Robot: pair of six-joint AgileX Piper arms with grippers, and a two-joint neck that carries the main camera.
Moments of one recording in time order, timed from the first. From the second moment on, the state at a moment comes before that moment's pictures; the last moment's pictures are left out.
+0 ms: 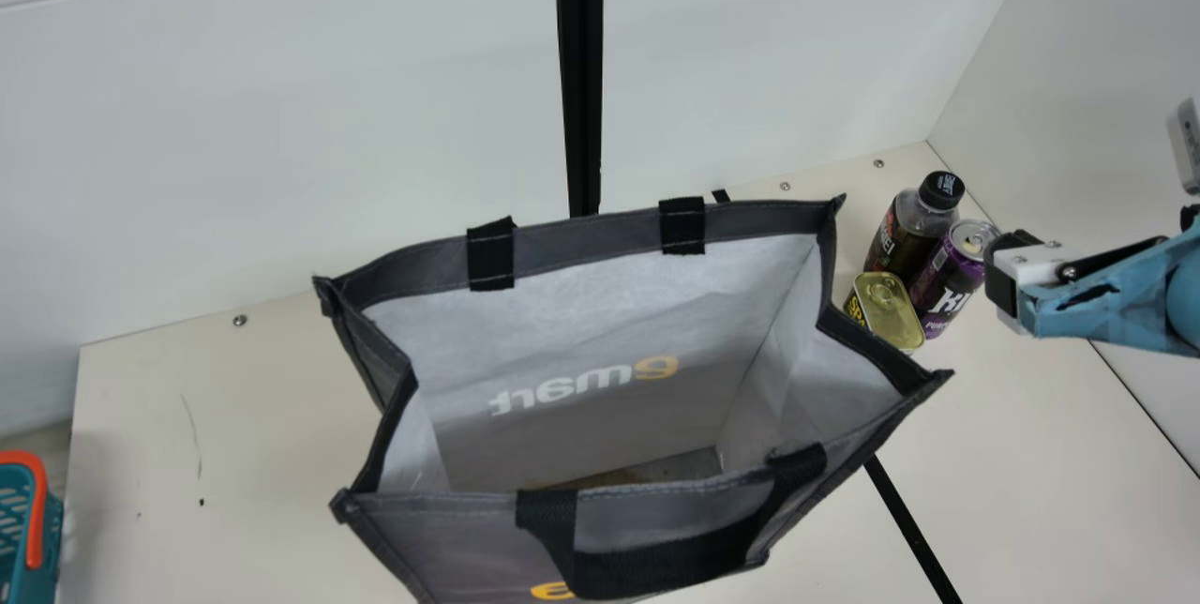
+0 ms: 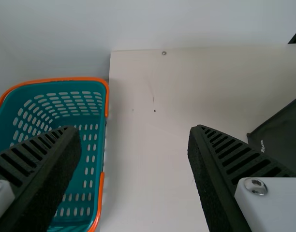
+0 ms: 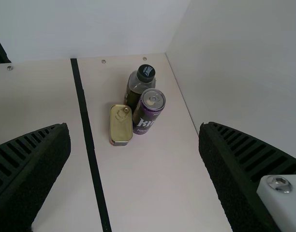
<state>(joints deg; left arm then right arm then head) -3.3 44.9 -70.1 -1.7 68.8 2.8 -23.5 60.2 -90.0 -3.0 69.8 -14.5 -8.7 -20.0</state>
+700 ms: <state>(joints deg) -13.4 53.2 -77.3 3.2 64.8 0.5 -23.5 60.2 -90.0 -3.0 69.8 -14.5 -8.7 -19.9</state>
